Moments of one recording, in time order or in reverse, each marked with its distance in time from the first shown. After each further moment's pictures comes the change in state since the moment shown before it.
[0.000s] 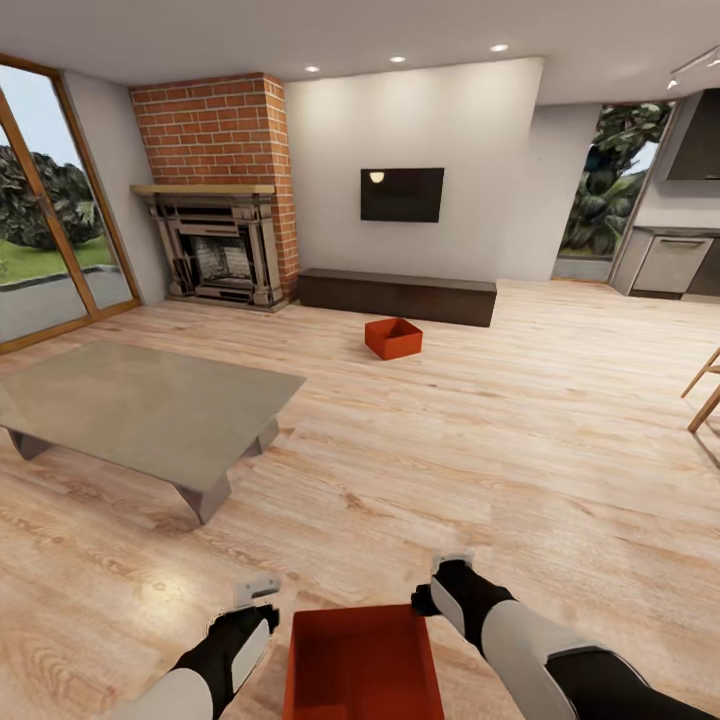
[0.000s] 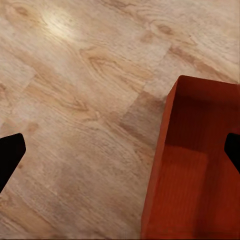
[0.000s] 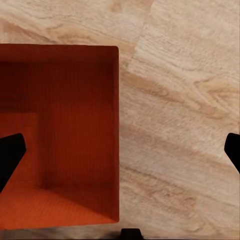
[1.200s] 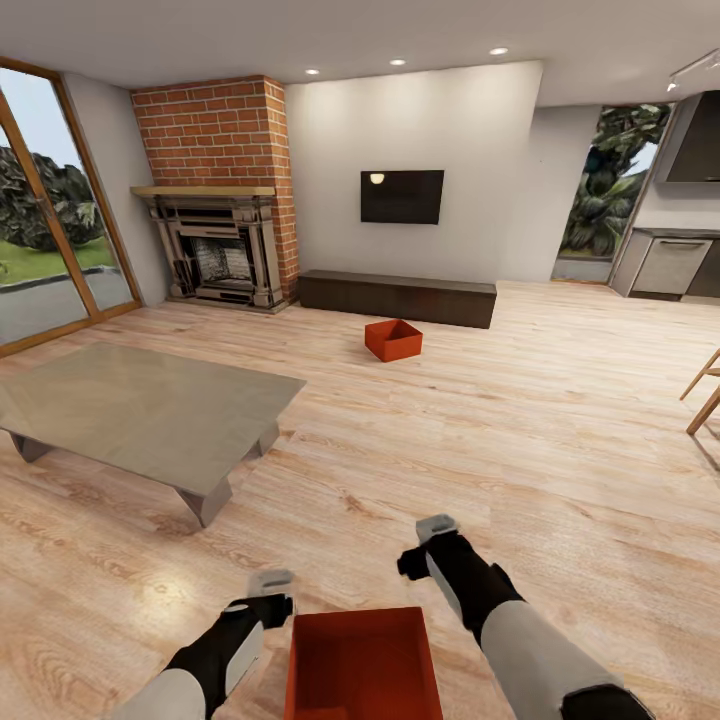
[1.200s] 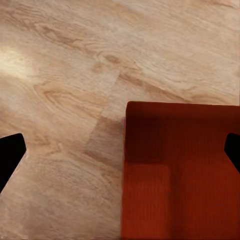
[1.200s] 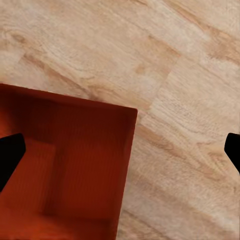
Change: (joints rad) left arm 0.003 0.024 -0.043 -0.012 -0.056 -0.065 -0.241; right arm 0.074 0.004 0.017 -0.355 0.198 0.130 0.196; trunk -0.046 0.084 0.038
